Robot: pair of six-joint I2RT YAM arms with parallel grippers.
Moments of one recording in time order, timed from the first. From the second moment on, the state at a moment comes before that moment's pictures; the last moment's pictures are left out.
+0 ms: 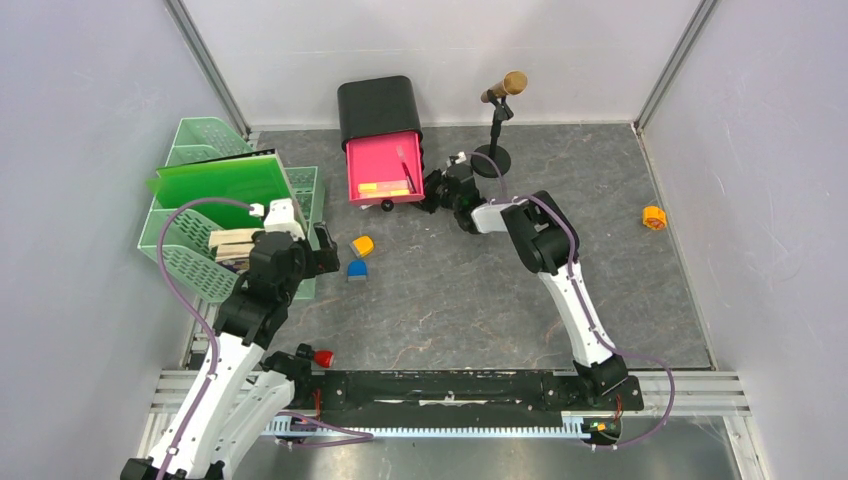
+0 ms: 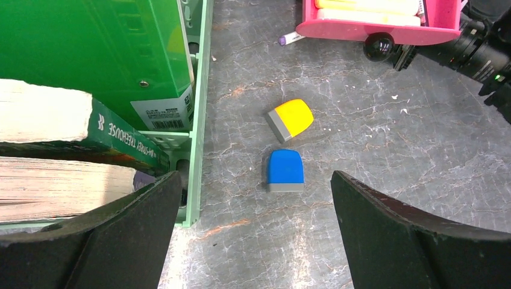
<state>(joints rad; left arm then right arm) -0.30 0.63 0.68 -0.52 -0.26 -0.29 0.53 2.53 1.60 0.65 -0.36 1.31</state>
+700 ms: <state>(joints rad) -0.30 0.63 0.66 -0.53 -0.28 -0.29 0.51 2.58 1.81 0.34 -0.21 1.26</state>
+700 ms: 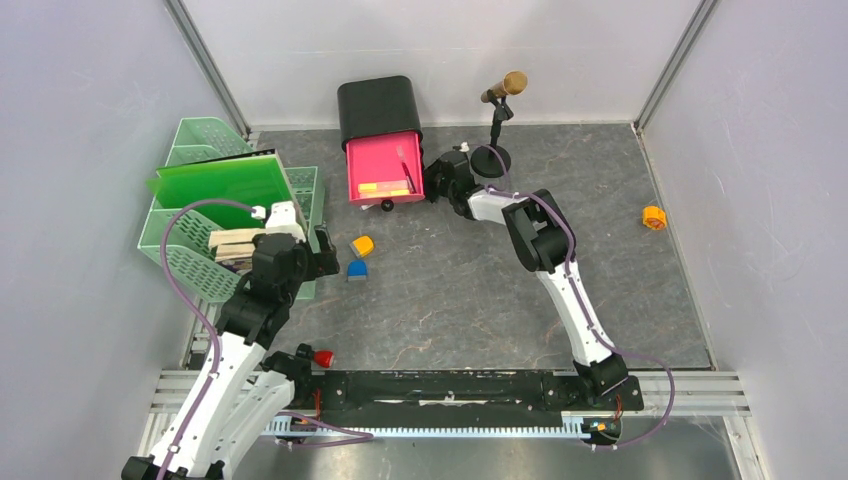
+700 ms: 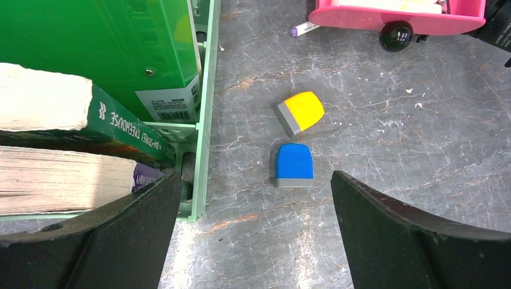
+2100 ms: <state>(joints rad) -0.30 0.58 0.63 -0.53 -0.28 -0.31 0.61 2.44 1.50 0.50 -0.41 1.18</state>
